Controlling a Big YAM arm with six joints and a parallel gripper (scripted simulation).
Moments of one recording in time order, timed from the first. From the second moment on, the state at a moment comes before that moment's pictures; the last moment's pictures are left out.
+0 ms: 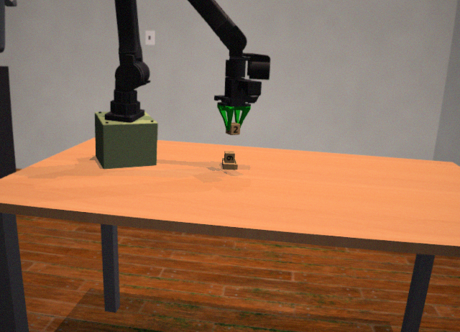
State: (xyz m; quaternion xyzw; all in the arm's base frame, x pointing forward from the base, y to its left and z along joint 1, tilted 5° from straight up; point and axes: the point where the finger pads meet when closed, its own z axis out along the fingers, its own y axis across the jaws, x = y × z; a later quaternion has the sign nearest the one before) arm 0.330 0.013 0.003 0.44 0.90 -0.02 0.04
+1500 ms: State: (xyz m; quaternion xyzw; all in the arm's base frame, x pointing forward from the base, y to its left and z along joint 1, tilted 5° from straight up) arm 0.336 -0.024 0.002 -0.20 0.98 -0.04 0.01
